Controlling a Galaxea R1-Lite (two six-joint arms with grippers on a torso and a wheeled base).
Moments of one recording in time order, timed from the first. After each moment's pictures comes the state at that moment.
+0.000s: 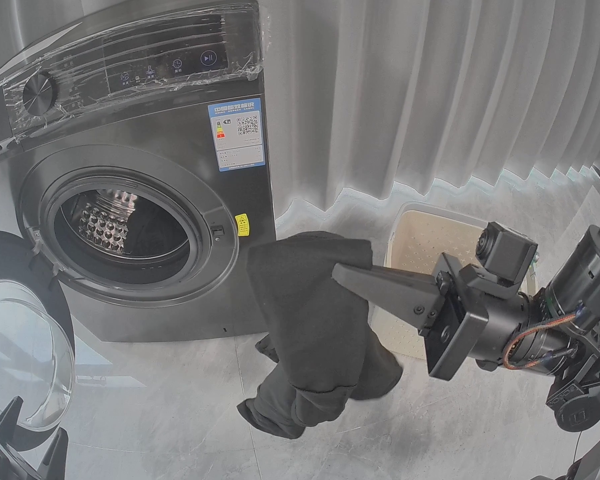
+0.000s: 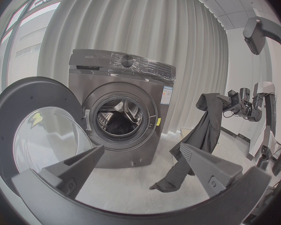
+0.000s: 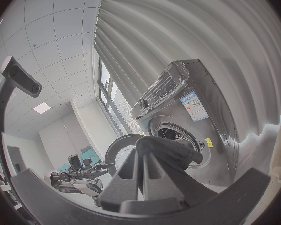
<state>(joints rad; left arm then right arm) 0.00 0.02 -0.02 -0.07 -0.15 -0.13 0.81 1.67 -0.51 -1.43 0.43 0.40</state>
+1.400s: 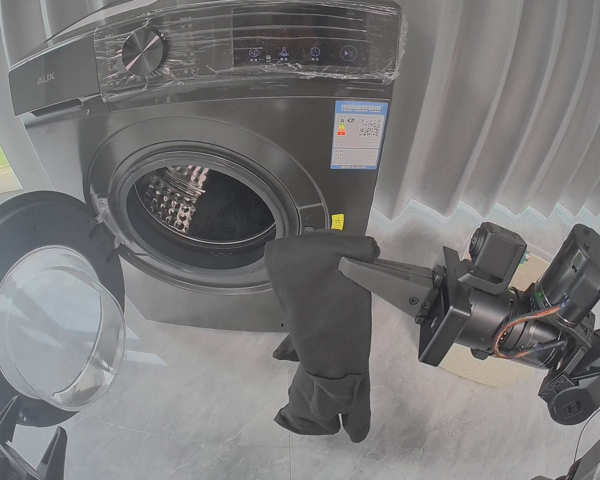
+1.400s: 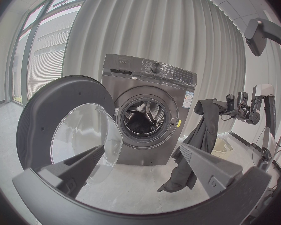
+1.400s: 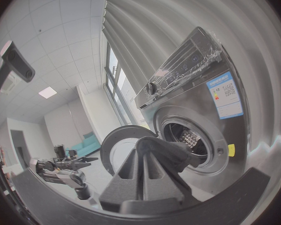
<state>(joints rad) 0.00 0.02 -0.02 -0.07 -0.15 -0.14 0.75 1.71 -0.51 -1.44 0.43 0.31</state>
